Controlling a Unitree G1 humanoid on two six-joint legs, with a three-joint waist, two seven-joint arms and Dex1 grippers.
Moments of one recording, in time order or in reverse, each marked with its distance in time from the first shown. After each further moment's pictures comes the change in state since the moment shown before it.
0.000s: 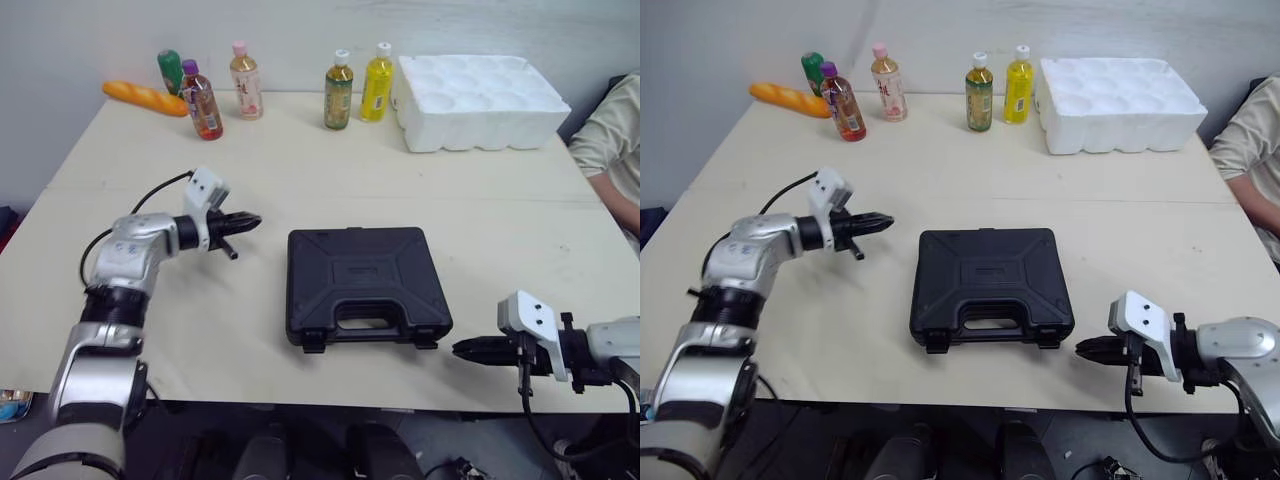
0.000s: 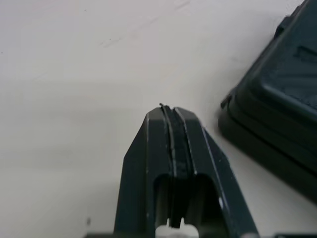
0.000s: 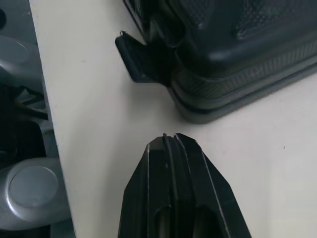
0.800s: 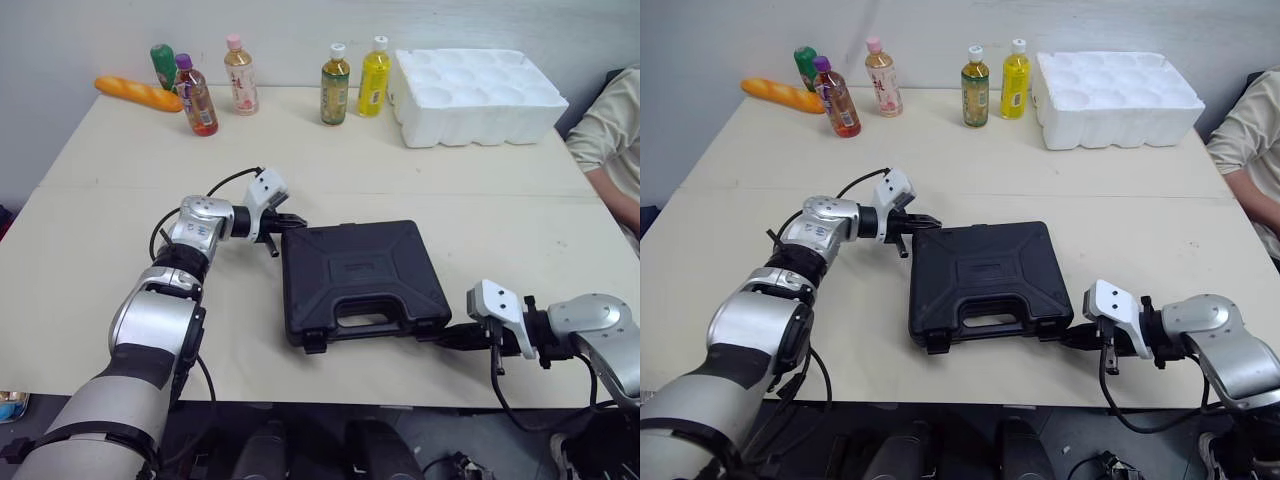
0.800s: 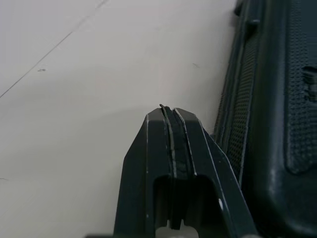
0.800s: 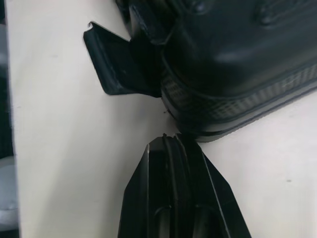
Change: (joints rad) left arm -0.273 -0.177 -0.067 0.547 0.221 -0.370 -0.193; right arm -0.252 0.045 0.200 0.180 -0.104 -0.033 0.052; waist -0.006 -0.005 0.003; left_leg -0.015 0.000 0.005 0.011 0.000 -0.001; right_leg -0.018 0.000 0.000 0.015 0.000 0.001
